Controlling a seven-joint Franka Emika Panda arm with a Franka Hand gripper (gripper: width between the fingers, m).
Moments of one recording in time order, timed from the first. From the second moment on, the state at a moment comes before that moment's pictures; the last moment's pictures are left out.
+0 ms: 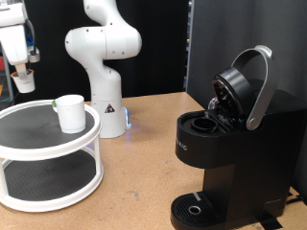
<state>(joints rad) -0.05 -0.64 -0.63 -2.51 -0.25 1.96 -1.38</state>
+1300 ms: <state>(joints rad) 0.13 -0.59 -0.48 -2.54 0.25 2.23 -1.01</state>
